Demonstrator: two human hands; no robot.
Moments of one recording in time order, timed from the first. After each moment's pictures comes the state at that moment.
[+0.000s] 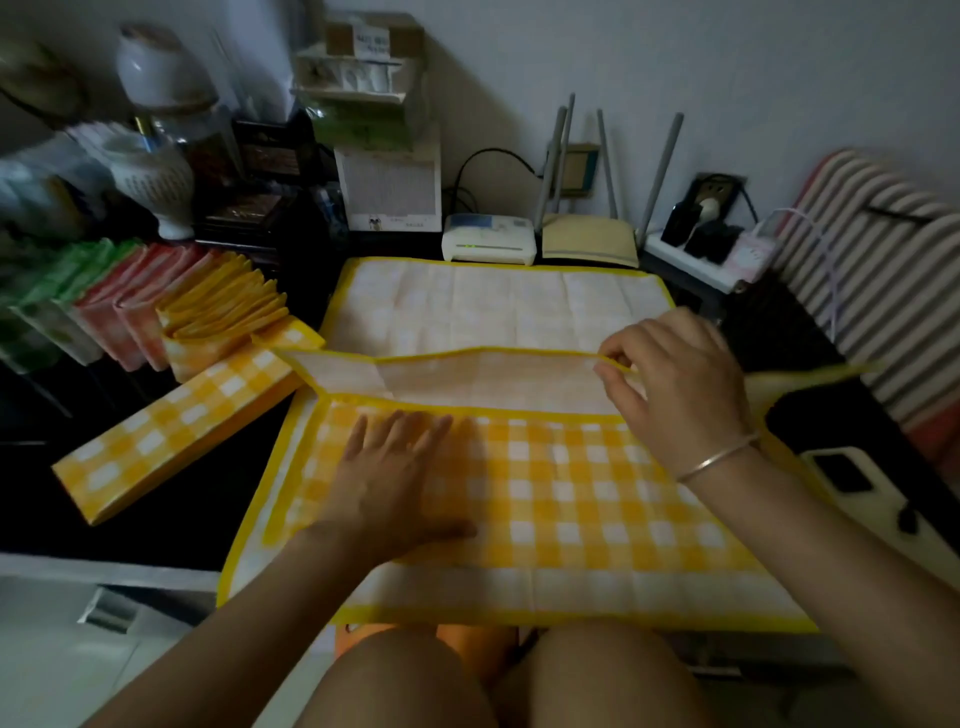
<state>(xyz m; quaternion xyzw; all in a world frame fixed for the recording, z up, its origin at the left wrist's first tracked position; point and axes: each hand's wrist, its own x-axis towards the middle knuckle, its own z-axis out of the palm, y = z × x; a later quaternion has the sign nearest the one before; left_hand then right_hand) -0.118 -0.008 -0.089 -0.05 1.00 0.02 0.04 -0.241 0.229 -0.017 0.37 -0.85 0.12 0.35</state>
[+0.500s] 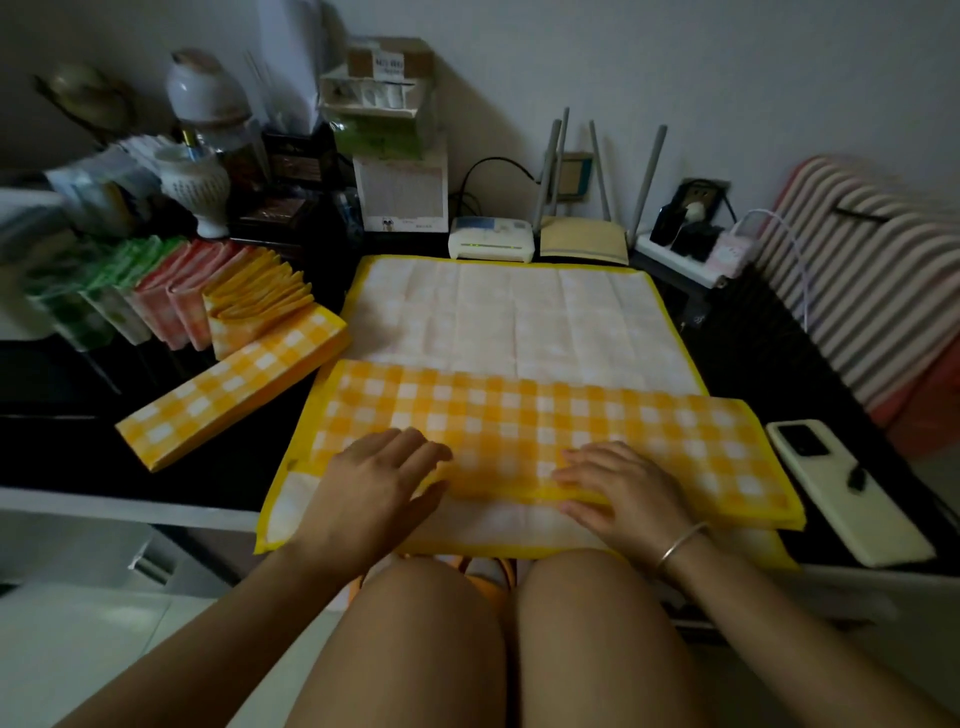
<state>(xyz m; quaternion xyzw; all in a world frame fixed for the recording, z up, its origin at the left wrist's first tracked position) -0.053 -0.002 -0.083 0.12 0.96 0.07 -0.25 -0.171 0.265 -0.102 0.41 -0.89 0.15 0.07</state>
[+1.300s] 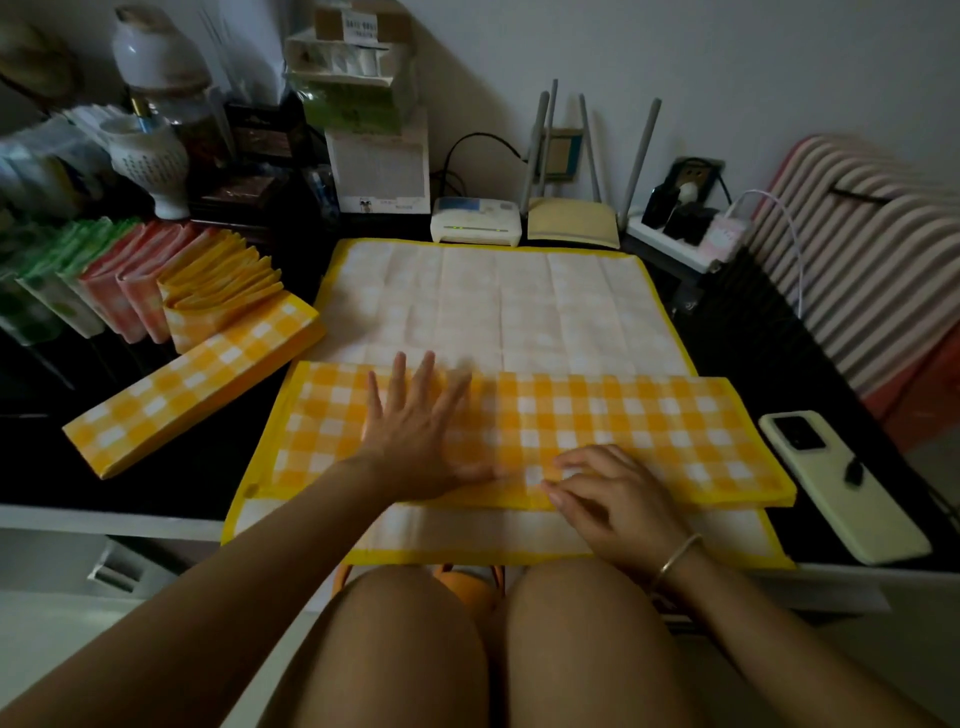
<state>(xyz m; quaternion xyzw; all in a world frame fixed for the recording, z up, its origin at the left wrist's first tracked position) -0.135 0.017 -0.097 -0.06 0.99 0.06 0.05 -0.171 0.270 -0.120 0.40 -0.88 0.23 0.09</state>
